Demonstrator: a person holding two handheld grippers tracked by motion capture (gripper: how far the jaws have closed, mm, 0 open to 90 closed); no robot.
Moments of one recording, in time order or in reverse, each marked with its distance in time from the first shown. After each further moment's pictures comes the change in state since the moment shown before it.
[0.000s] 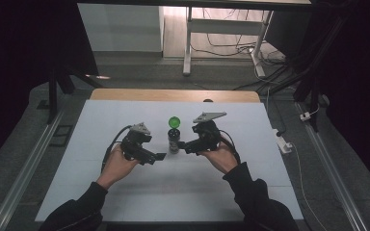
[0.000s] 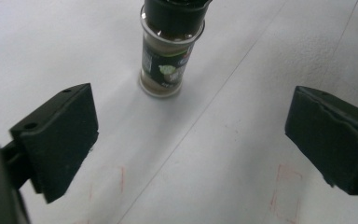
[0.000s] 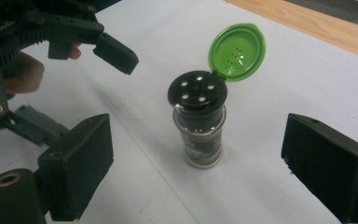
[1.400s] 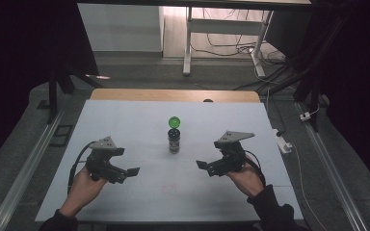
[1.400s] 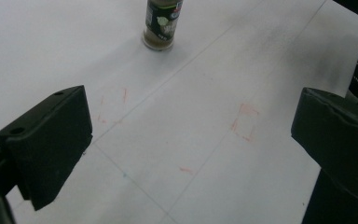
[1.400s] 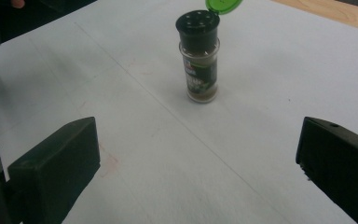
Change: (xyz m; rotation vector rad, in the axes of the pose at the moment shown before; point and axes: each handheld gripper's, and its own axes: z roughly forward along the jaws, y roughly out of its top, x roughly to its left) left arm -0.022 -0.065 -0.080 -0.083 0.023 -0.064; right arm 0.006 -0.057 -0.069 -0.021 -0.020 0.012
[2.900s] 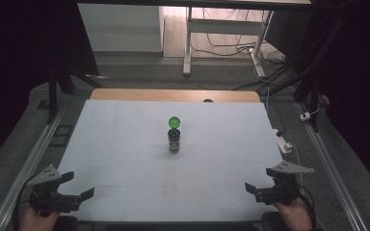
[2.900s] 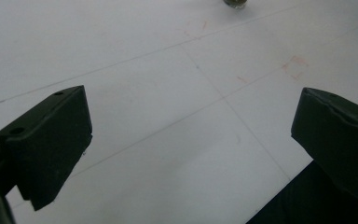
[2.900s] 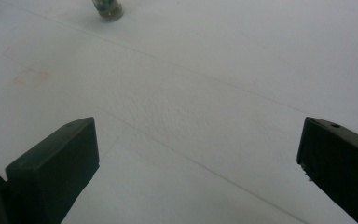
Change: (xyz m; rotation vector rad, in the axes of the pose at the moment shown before) left arm -0.002 -0.103 -0.088 -0.078 0.242 -0.179; right arm -0.024 -0.104 -0.105 0.034 -0.250 0.190
